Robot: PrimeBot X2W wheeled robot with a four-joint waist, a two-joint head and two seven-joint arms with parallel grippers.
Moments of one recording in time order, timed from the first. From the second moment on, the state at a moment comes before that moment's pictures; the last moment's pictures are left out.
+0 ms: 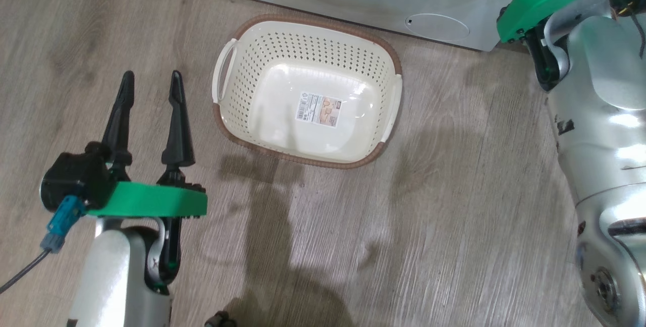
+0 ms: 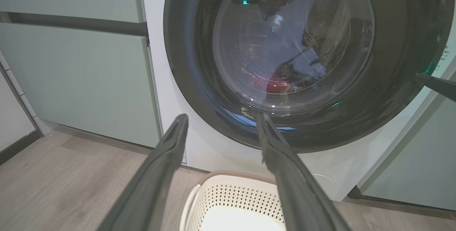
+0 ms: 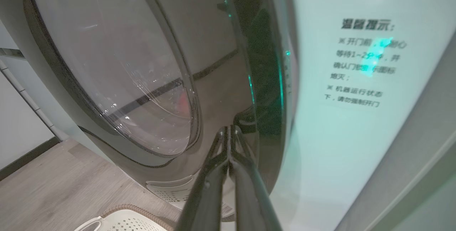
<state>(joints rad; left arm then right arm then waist) -0.22 0.04 -0.06 -0.03 -0.25 -0.01 -0.25 -1.05 -0.10 0.02 0.94 0.09 0.13 -0.25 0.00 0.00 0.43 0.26</state>
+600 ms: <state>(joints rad) -0.21 0.04 -0.05 0.01 -0.24 -0.01 -0.25 -0.88 -0.08 0.16 0.85 0.17 0.13 -0.25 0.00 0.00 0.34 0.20</state>
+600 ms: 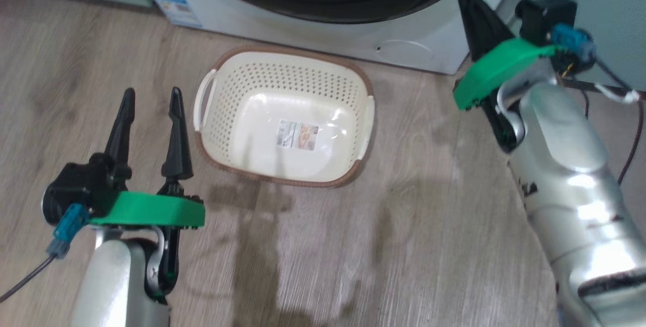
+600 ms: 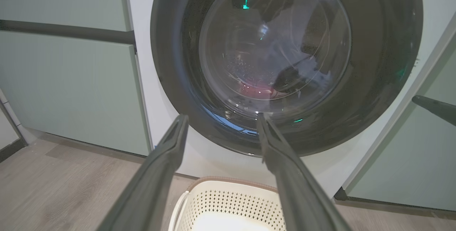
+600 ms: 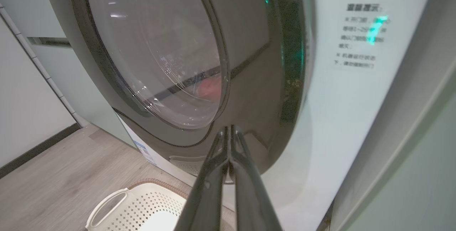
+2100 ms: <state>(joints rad) 0.07 0.07 -0.07 0.02 -0.21 -0.01 -0.23 -0.01 -0.05 0.00 0.07 0.23 0.13 -0.14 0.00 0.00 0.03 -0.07</state>
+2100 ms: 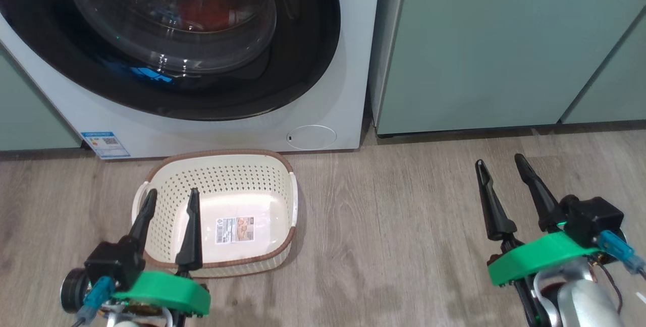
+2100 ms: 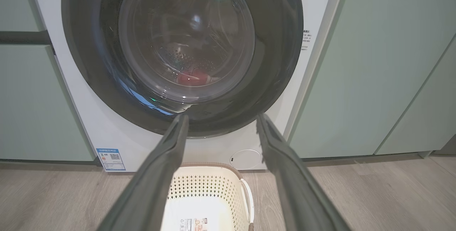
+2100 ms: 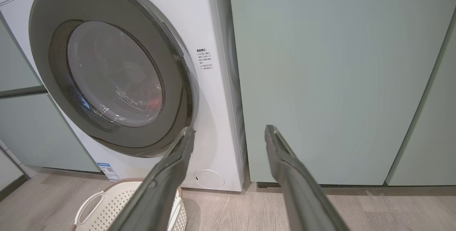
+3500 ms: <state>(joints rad) 0.09 0.08 -0.10 0.07 -0.22 0.00 -0.23 0.01 -0.05 -0.02 0.07 0.19 0.13 -0.11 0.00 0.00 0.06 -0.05</state>
